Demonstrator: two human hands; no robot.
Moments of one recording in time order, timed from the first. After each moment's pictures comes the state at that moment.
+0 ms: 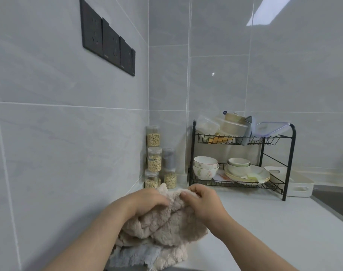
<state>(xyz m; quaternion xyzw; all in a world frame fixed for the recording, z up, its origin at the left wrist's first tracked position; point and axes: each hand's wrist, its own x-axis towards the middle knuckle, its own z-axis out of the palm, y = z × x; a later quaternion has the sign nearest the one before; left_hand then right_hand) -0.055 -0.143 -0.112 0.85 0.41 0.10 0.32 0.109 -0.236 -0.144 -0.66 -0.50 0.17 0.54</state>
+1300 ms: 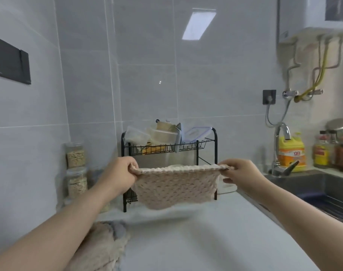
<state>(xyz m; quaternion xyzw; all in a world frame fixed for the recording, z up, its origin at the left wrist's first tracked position) 0.112 -0.156 -0.049 0.86 0.31 0.37 0.16 0.356 -0.371 -0.072 -0.72 -0.39 0.03 0.58</state>
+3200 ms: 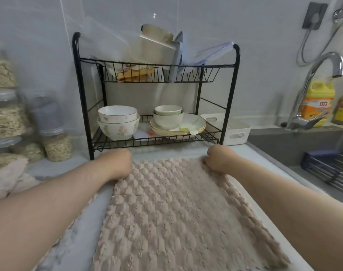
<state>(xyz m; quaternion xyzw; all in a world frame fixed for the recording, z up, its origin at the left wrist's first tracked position) 0.249 -0.028 -0.227 0.92 0.38 0.02 0.01 0.470 -0.215 -0.226 -0.91 -0.42 -0.02 0.04</state>
